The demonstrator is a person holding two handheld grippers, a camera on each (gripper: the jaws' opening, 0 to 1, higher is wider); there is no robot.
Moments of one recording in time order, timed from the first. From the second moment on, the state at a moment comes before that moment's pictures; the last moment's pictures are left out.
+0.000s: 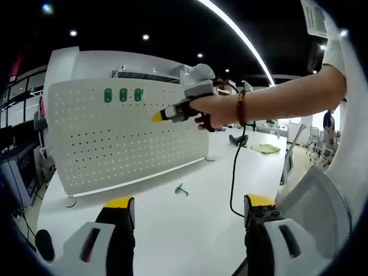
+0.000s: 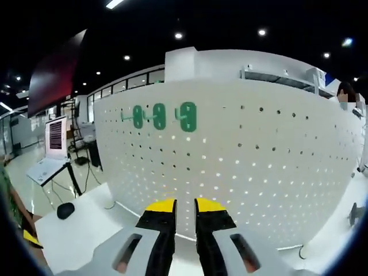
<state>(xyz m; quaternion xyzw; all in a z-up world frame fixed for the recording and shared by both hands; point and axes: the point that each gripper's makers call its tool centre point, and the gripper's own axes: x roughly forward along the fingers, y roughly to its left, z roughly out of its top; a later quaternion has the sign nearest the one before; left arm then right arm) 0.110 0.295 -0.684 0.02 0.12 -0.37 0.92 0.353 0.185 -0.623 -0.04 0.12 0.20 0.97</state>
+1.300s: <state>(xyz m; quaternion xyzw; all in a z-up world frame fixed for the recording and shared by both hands) 0.107 0.298 -0.686 0.03 0.13 -0.36 0.92 0.317 0.159 -0.708 -0.10 0.23 0.27 0.93</state>
